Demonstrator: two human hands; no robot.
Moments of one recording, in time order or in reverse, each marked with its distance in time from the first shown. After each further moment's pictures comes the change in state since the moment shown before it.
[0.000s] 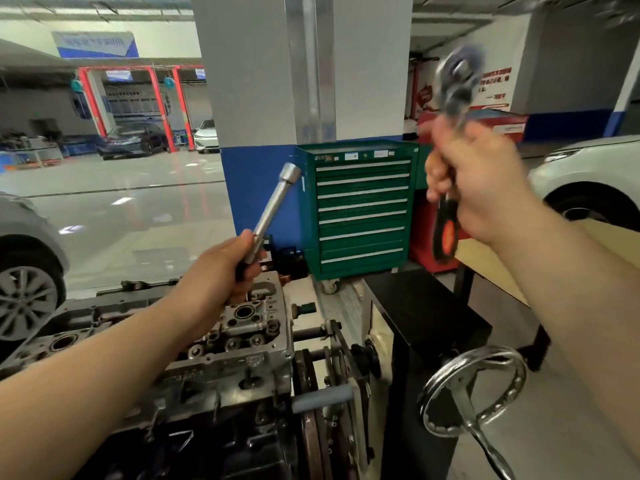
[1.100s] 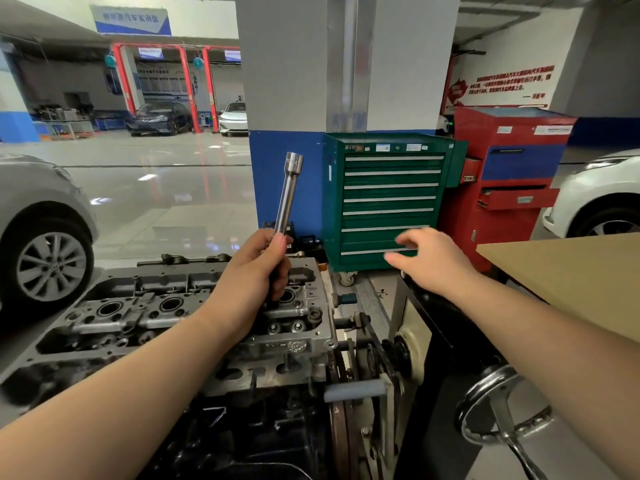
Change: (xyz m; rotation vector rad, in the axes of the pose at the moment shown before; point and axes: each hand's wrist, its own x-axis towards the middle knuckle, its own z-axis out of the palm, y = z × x) left_hand -0.011 -0.043 -0.014 -0.149 0.083 0.137; right_hand -0.024 0.124 0.066 -1.121 -0.236 0.205
